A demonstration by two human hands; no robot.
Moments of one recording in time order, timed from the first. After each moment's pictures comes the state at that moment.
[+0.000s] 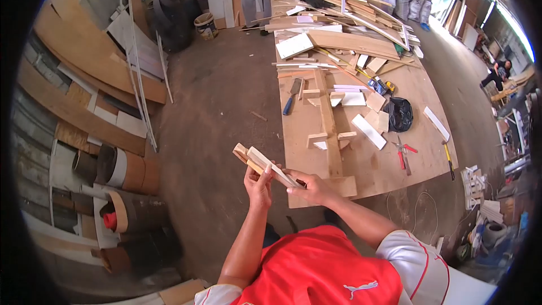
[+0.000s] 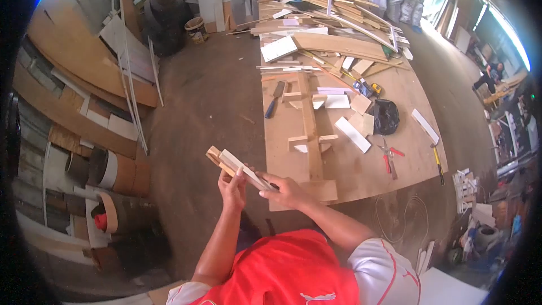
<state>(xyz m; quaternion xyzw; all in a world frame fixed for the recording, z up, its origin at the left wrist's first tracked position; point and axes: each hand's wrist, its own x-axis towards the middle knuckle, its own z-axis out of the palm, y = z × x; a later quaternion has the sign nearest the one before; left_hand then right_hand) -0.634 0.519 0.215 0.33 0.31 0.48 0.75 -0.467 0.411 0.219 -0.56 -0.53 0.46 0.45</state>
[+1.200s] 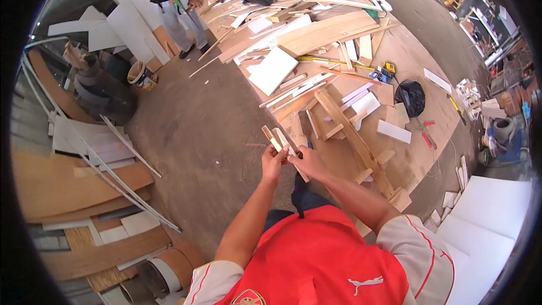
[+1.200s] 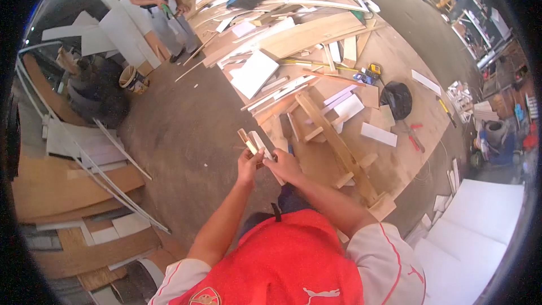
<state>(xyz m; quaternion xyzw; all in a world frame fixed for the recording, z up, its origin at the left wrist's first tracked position) -0.443 0.955 0.141 0.51 0.34 0.07 0.79 -0.360 0.811 0.150 -0.82 -0.20 0.31 0.43</state>
